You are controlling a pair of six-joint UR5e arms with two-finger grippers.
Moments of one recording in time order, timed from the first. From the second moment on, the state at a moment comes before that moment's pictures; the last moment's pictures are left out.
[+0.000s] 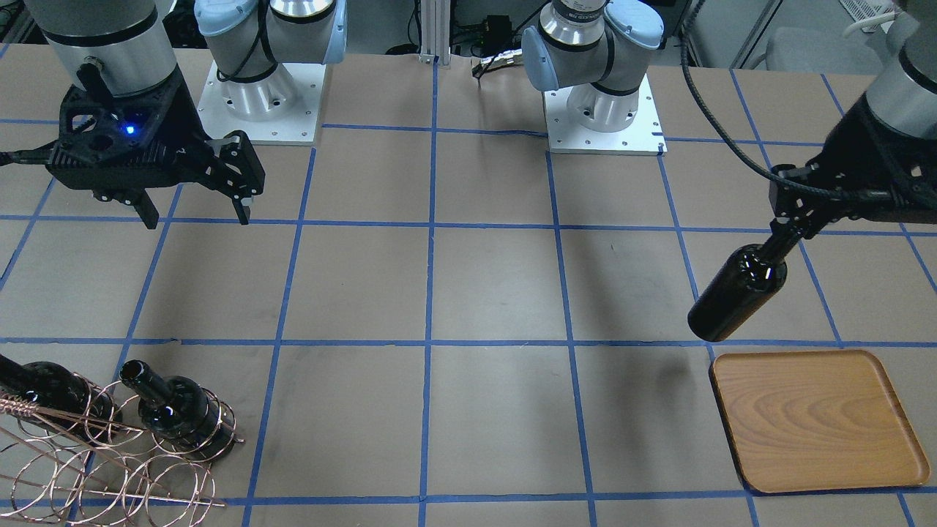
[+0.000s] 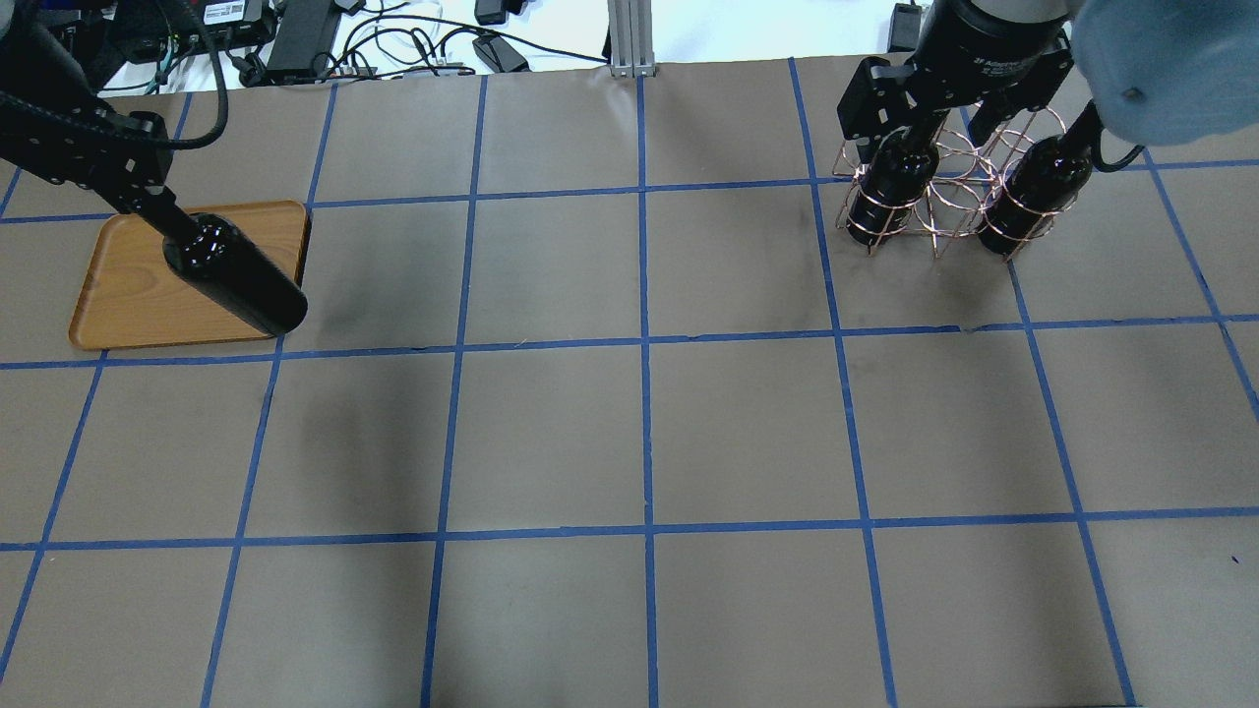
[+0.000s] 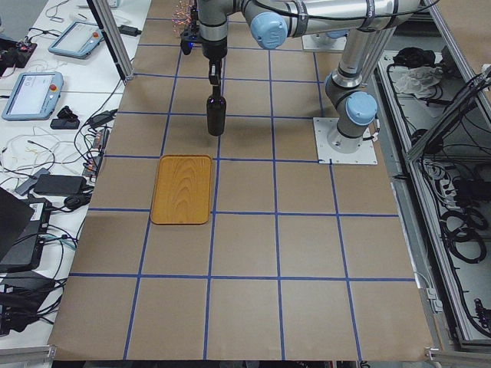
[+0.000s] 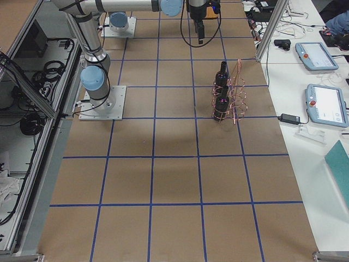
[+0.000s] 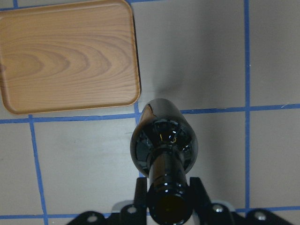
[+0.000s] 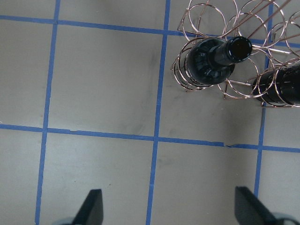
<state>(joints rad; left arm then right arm) -1.22 -1.68 -1.44 -1.58 1.61 0.39 1.59 -1.52 1.51 -1.72 -1.59 -0.08</state>
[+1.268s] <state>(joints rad) -1.03 -2.02 -1.17 -1.45 1.61 0.53 1.59 -1.52 1.51 -1.72 -1.59 -0.08</state>
